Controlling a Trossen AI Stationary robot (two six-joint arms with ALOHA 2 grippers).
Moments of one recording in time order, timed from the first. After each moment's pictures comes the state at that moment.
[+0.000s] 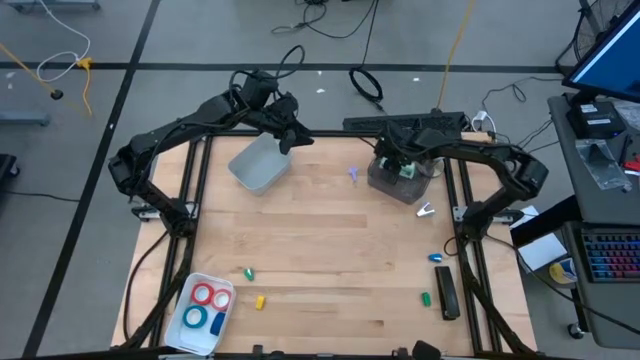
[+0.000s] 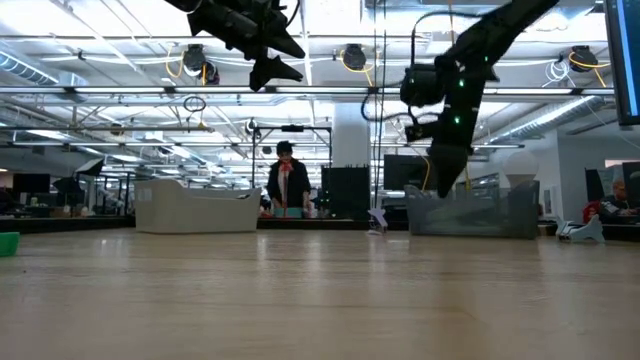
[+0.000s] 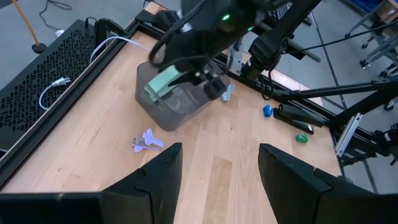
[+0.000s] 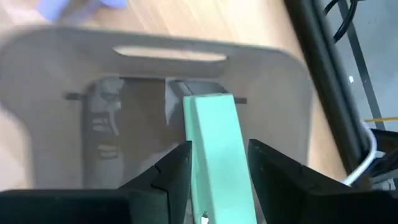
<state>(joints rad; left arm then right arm) 0.63 1.55 1.47 -0.52 0.60 -0.09 -0.63 1.54 1.00 -0.67 0.21 -0.22</state>
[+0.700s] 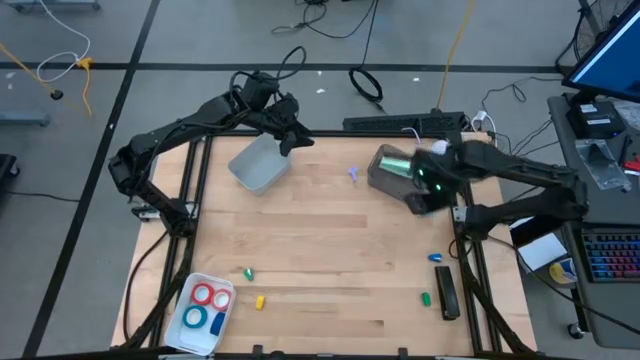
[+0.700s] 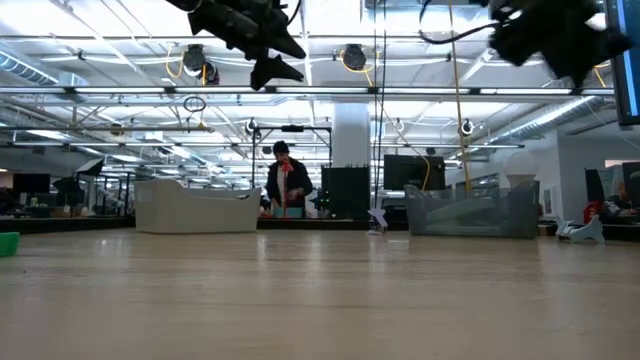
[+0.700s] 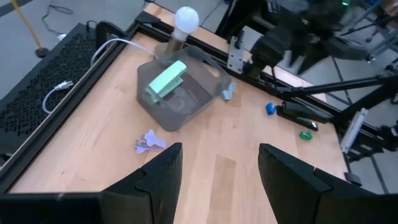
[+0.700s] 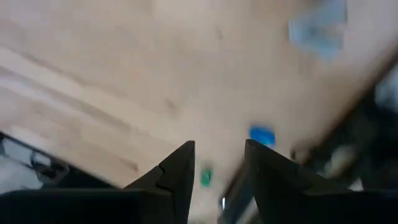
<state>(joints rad) 0.62 1.55 1.47 -0.52 0.58 -0.07 -0.24 1.13 1.18 -1.49 -0.28 1.01</state>
